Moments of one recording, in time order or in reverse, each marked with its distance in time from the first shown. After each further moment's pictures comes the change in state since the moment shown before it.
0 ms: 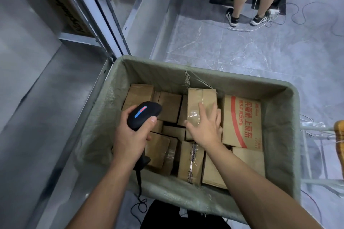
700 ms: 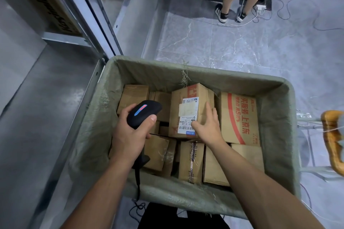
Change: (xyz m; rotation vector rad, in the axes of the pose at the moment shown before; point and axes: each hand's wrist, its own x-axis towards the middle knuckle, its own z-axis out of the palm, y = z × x) left_hand 0.027 -0.007 -0.004 -0.001 -0.093 -0.028; right_hand 0.008 0.011 0.005 0.390 -0.075 0.150
